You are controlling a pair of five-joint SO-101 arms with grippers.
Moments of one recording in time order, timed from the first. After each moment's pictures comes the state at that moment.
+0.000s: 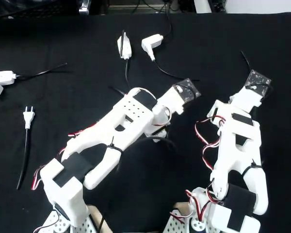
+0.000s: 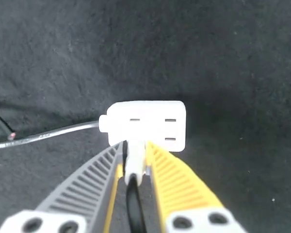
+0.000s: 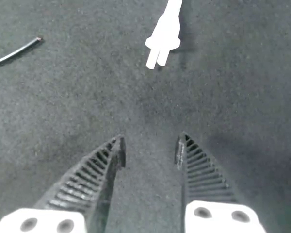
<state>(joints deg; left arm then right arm) 34.5 11.6 5.0 64.3 -20.9 20.8 -14.1 50.7 31.1 -14.2</state>
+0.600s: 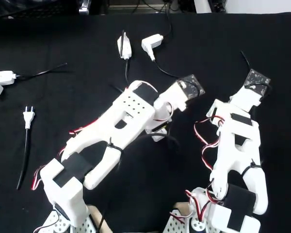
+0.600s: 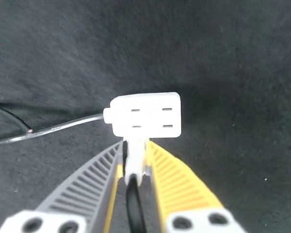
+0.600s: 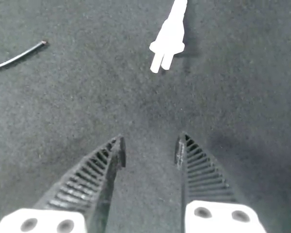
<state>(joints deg) 34.6 11.6 -3.1 73.5 -23.8 20.3 -14.1 50.9 29.8 -14.2</state>
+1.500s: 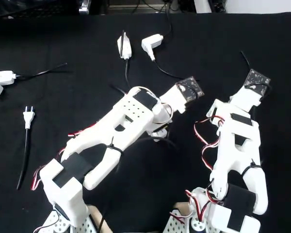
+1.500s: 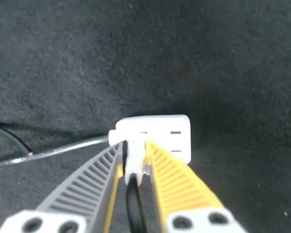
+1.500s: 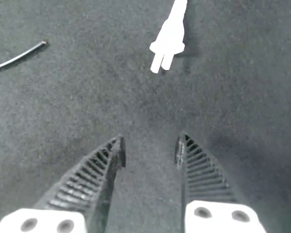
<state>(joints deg) 34.7 11.6 5.0 60.3 -23.9 20.3 -14.1 50.9 29.7 -14.2</state>
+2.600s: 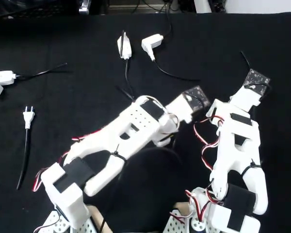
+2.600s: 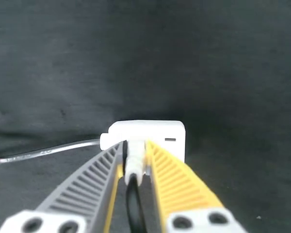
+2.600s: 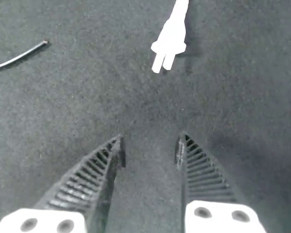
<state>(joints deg) 39.5 10.2 9.0 58.3 -19.7 20.1 -14.1 50.9 29.7 -14.2</state>
